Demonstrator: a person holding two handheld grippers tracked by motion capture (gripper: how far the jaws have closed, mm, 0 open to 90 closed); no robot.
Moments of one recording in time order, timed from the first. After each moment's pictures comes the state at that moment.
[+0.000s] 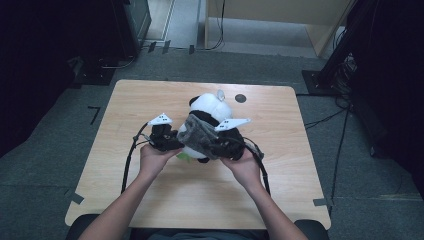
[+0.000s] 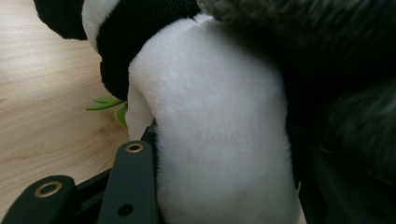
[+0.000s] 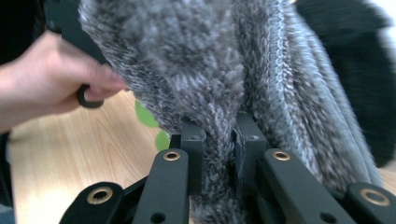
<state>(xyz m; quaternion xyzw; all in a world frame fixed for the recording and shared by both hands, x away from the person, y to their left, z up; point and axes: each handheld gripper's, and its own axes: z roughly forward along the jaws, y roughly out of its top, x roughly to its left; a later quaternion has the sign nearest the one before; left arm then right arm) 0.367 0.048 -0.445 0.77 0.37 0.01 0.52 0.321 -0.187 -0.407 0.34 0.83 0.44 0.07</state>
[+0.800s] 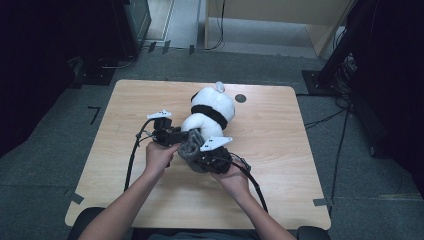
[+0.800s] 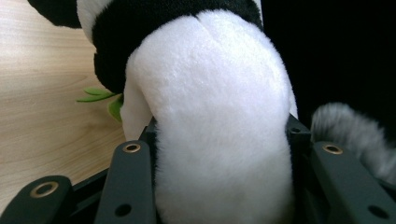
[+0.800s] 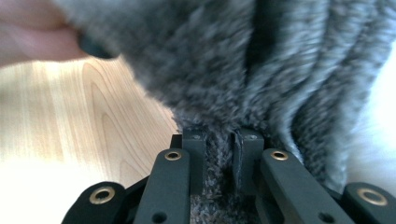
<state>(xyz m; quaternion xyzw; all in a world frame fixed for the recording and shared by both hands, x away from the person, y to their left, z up) 0.380 0.044 -0.444 0.72 0.41 -0.05 0.56 0.306 -0.157 -0.458 0.29 0.85 0.42 0.09</state>
